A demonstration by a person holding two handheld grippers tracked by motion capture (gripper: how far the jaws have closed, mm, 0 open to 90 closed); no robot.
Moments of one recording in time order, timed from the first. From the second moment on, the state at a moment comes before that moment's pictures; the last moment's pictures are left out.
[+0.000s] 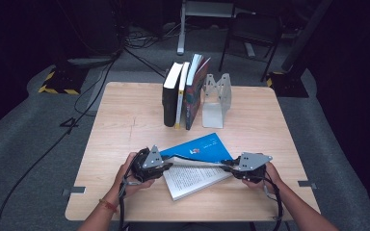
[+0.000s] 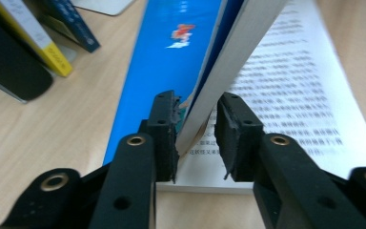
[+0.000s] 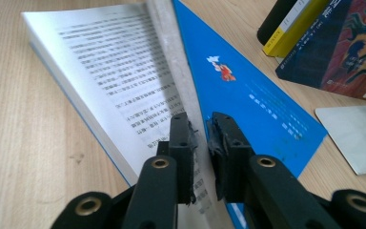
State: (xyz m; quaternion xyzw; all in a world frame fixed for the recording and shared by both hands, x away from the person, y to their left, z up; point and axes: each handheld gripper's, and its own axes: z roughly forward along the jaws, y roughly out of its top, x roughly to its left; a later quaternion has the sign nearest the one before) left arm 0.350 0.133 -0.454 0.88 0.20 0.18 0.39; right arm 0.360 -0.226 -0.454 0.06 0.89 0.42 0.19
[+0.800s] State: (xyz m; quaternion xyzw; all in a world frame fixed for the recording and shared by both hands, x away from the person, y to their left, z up) left arm 0.336 0.090 -0.448 0.91 0.15 0.16 0.37; right arm 0.358 -0.236 -0.446 0.07 0.88 0.44 0.16
